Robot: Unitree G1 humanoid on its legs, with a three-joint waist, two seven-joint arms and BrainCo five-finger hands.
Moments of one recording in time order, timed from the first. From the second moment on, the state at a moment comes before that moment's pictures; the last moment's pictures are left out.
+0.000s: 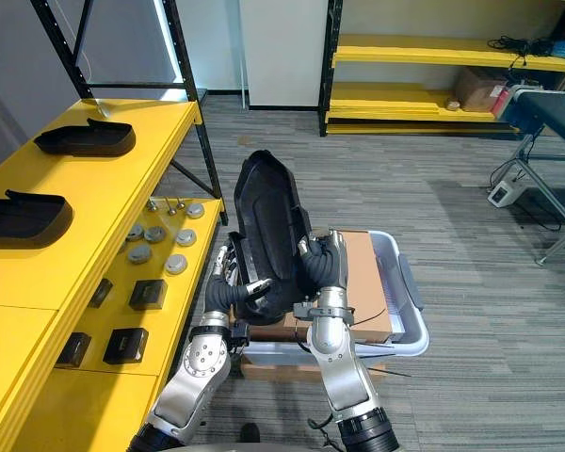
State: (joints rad) left arm 0.00 0.02 -0.40 0.00 -0.07 -0.01 0.44; right arm -0.04 0.00 0.32 -0.11 -0.43 0.00 -0.44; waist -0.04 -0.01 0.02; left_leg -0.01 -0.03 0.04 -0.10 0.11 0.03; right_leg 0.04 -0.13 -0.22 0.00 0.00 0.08
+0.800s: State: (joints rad) left arm -0.02 0.08 -0.39 0.00 -0.44 -0.07 0.46; right arm -0.06 -0.11 0.45 -0.19 -0.44 -0.11 -0.43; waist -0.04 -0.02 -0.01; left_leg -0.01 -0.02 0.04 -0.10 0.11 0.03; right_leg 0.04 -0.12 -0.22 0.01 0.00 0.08
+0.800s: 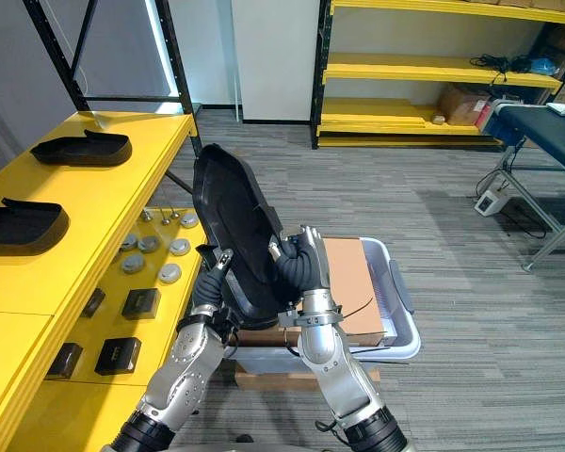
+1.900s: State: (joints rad) left arm 0.20 0.01 -0.11 -0.12 -0.07 -0.05 0.39; right arm 0.07 -0.09 -0.37 -0.01 0.25 -0.30 -0.36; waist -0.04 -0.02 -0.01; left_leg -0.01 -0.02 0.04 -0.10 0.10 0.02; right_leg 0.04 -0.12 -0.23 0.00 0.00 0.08
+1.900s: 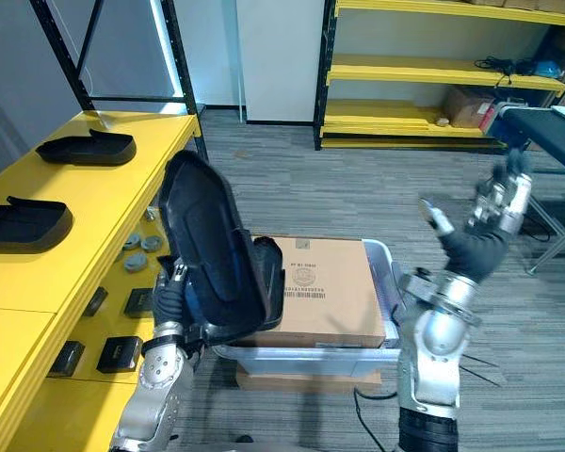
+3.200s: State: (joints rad) left arm 0.14 0.00 -0.29 -0.12 -0.11 -0.13 0.22; right arm 0.12 0.02 -0.16 0.85 0.15 -0.07 -0.09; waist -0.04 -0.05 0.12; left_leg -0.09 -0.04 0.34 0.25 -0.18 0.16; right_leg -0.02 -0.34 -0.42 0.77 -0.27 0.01
